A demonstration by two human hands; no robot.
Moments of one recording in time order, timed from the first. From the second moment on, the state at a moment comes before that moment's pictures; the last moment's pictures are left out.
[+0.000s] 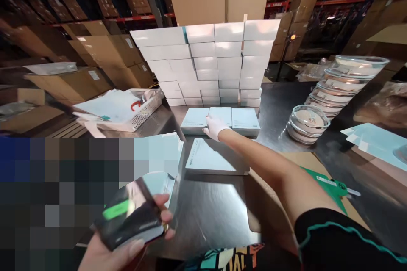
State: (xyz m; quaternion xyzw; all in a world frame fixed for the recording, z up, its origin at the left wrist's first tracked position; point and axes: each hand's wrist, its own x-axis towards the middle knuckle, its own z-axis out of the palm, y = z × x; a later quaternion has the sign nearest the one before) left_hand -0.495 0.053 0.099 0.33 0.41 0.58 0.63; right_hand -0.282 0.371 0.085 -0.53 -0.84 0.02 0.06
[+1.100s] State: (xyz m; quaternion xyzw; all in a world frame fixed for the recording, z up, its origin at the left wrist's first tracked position) left_hand -0.505 0.033 0.073 0.39 0.26 0.60 0.65; right_hand -0.180 0.107 0.001 -0.34 -0.92 0.10 0.15
